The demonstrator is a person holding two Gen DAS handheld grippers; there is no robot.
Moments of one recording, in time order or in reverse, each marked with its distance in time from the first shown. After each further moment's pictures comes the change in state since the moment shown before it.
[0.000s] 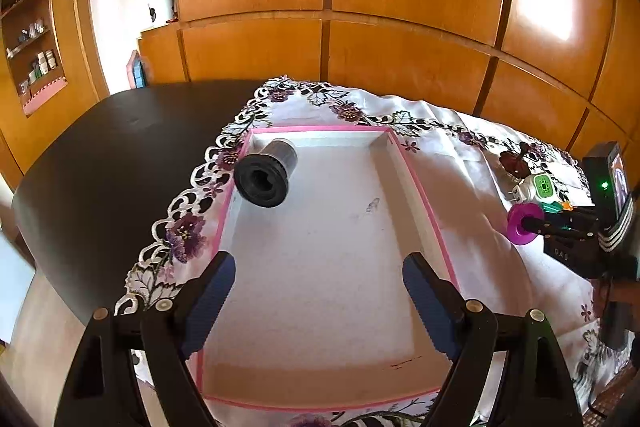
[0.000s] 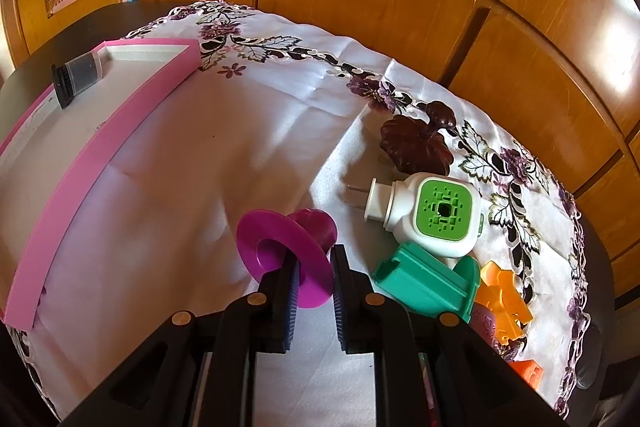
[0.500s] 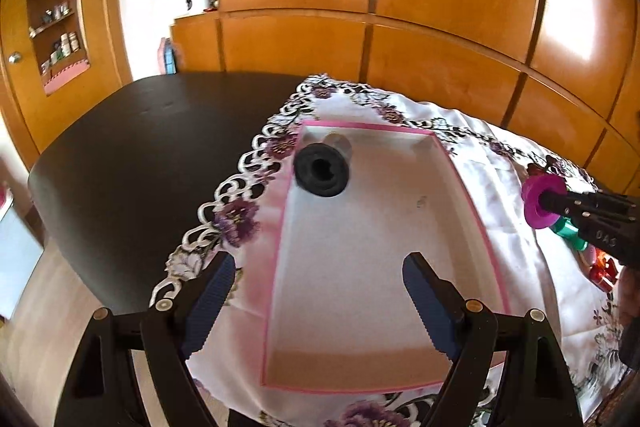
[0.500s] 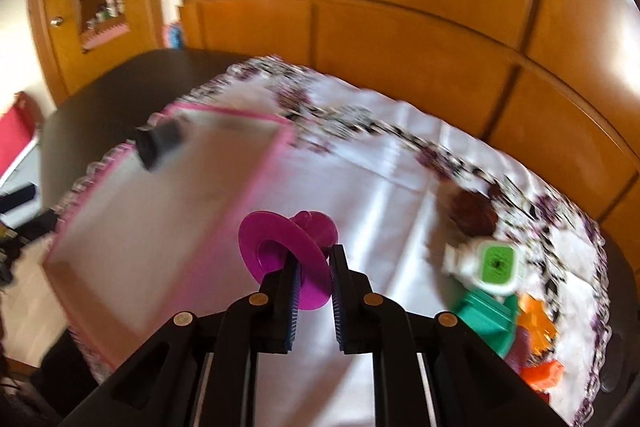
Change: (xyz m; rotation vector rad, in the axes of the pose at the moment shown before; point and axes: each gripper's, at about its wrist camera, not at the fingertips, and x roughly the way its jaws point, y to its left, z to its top) left arm -0.008 0.049 -0.014 -0.082 -0.005 0.051; right arm -0.058 0.074 0.030 -0.008 -0.158 0.185
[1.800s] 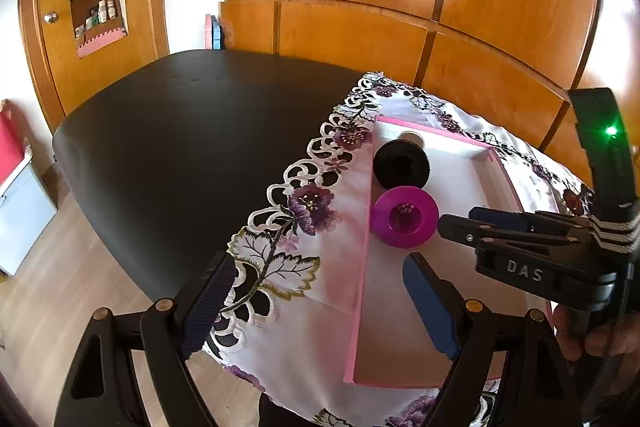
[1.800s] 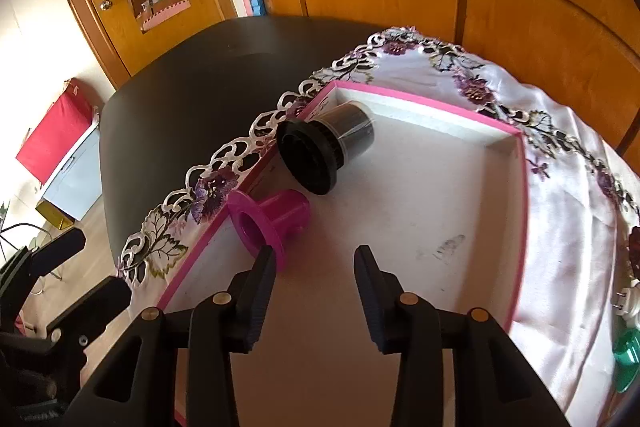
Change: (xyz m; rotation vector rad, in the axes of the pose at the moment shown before) left arm 0.005 0.058 -0.008 -0.123 0.013 0.067; right arm 0.078 0.130 0.033 -0.020 0.117 0.222
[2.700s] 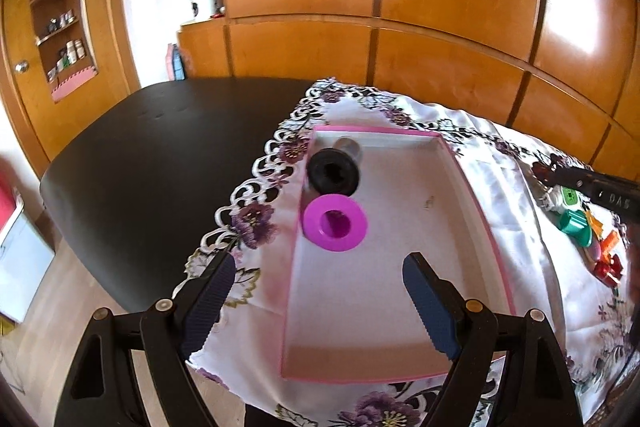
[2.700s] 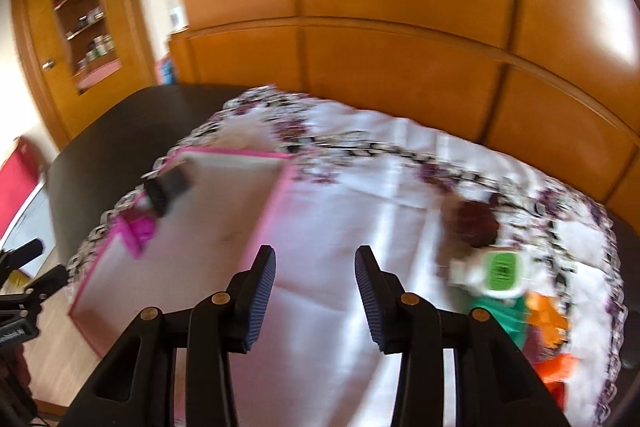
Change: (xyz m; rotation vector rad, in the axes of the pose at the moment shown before) left arm -0.020 -0.060 0.003 0.160 -0.029 -0.036; right arm -0.126 -0.147 -0.042 0.170 -0.178 -0.273
